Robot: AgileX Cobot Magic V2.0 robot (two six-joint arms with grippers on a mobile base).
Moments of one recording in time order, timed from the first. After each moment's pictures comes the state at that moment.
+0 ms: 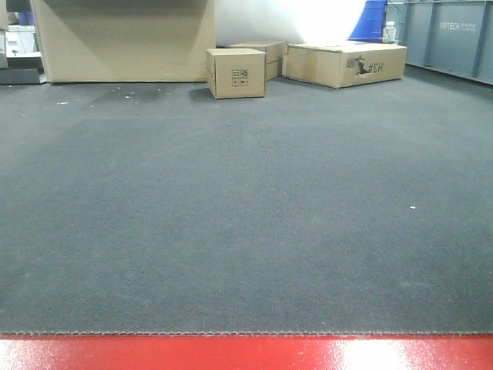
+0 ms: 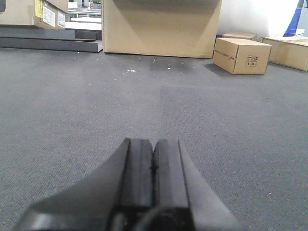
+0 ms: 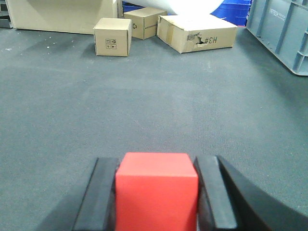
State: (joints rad) left arm -0.03 -0.01 0.03 -0.10 0.03 0.06; right arm 0.21 0.10 -0.52 -0.09 0.66 0.11
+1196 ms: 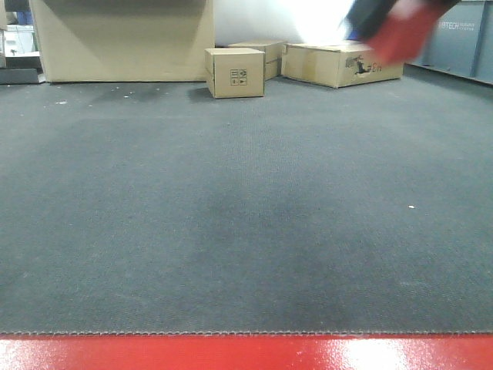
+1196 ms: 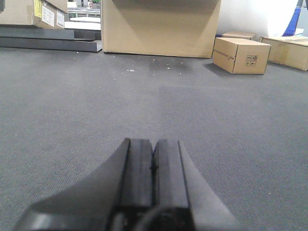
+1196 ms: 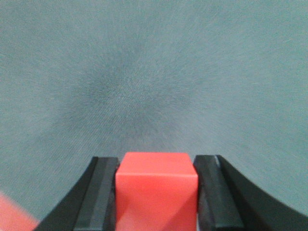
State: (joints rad) left arm -0.03 -0.01 0.03 -0.10 0.03 0.06; right arm 0.54 1.35 -1.17 -0.01 0.76 0.04
